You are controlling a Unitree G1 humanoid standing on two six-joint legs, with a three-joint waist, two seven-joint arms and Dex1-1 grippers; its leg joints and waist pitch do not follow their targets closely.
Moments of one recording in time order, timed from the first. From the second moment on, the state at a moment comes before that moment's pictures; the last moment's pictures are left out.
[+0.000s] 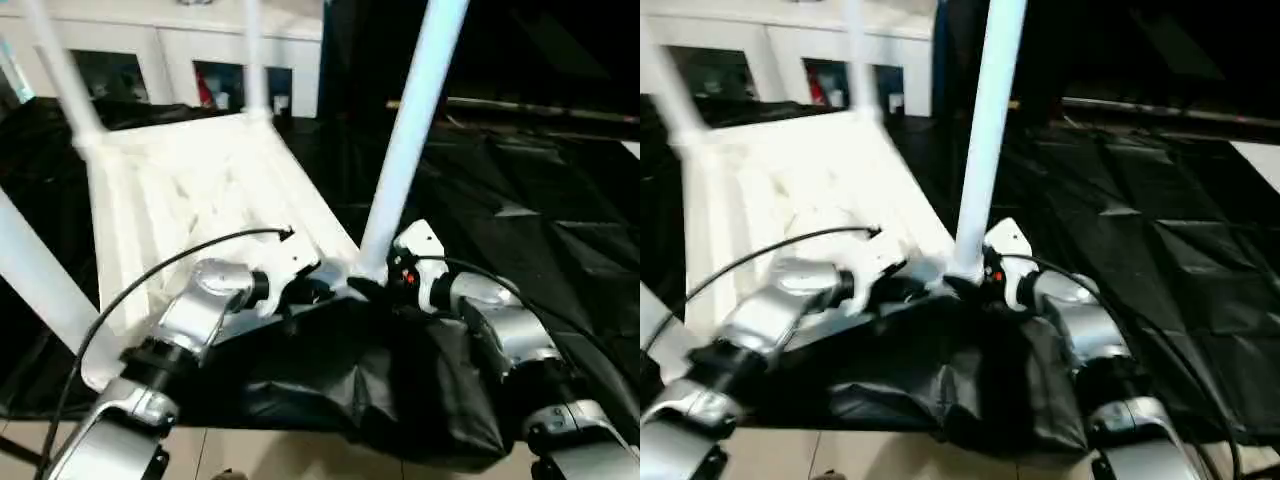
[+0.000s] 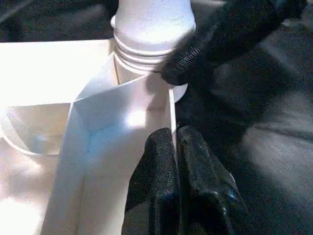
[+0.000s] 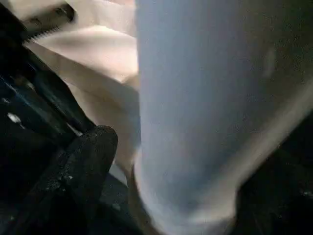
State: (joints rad) left arm -0.56 0.30 -0.29 0.47 0.02 0.25 -1.05; right arm -0.51 -0.26 0.13 0.54 0.11 0.16 0.89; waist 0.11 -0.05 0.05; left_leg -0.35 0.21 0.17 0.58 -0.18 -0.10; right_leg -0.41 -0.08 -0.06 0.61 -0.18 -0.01
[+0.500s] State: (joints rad) left arm -0.53 0.34 -0.28 0.43 -0.01 0.25 -1.11; right arm -0.51 -0.29 0.16 0.51 0.12 0.18 0.99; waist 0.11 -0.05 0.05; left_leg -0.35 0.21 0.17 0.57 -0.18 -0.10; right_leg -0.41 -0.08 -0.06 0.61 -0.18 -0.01
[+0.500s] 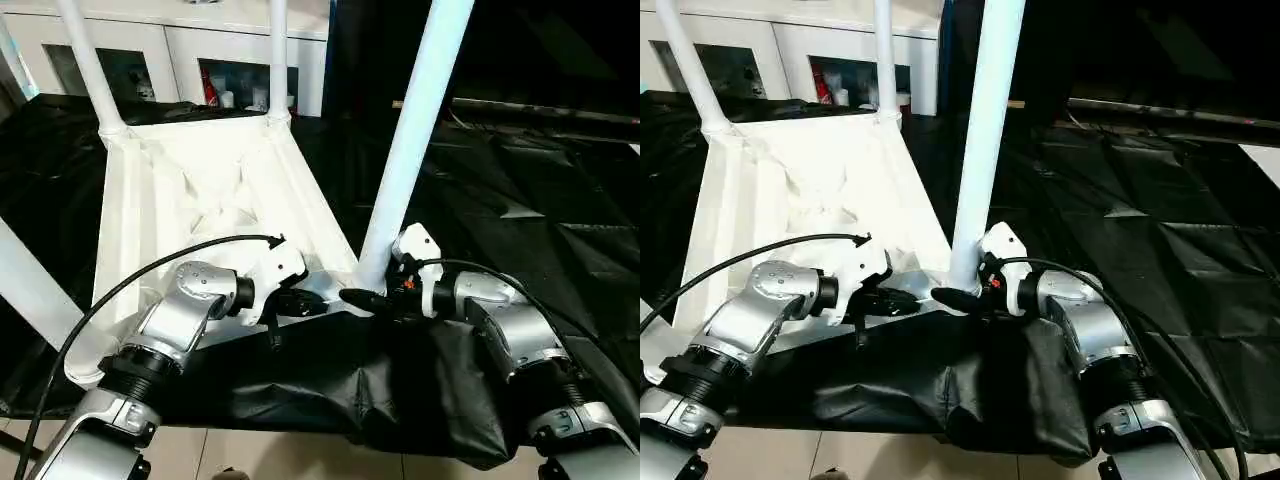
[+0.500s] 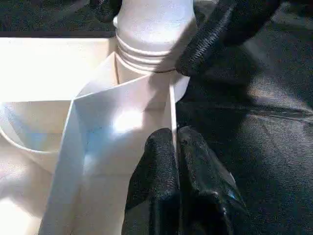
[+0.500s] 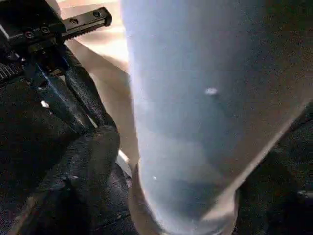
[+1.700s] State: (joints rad) left arm -0.68 0.07 -0.27 0.68 0.11 0.30 -0.64; right arm -0.61 -0.03 -0.04 0.71 0.05 0.16 0.27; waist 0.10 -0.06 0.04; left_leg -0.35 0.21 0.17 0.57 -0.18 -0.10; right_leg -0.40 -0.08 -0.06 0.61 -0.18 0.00
